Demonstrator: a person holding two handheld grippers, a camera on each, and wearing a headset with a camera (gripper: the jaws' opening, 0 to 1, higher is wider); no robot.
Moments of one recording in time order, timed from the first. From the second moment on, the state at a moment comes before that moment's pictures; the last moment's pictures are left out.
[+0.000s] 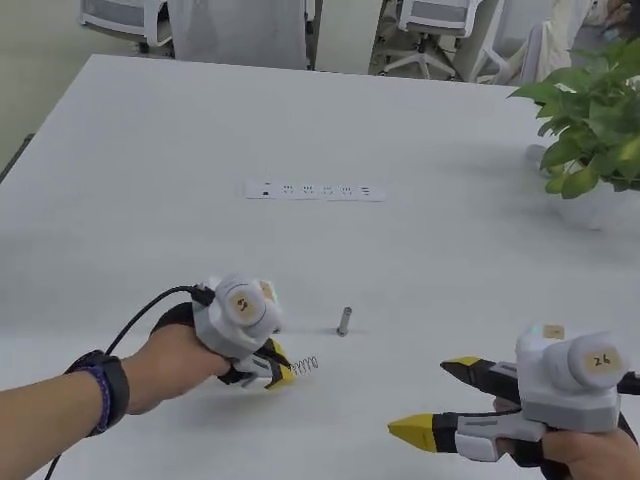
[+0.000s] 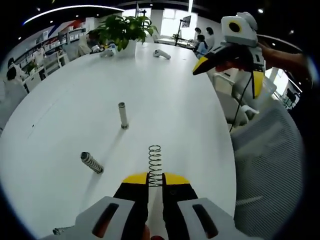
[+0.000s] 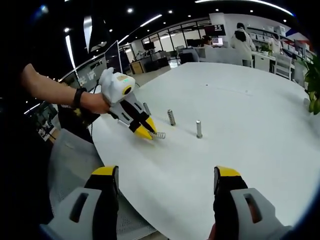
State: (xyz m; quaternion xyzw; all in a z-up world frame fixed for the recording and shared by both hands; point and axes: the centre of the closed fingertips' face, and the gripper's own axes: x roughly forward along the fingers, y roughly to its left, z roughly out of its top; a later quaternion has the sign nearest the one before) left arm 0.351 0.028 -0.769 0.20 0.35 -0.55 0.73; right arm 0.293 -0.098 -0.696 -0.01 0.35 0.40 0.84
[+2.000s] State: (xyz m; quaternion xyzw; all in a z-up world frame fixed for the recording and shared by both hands) left arm 0.290 0.061 -0.724 0.15 0.31 -0.53 0.77; right arm 0.279 -0.008 -0.693 -0.01 0.34 0.53 0.78
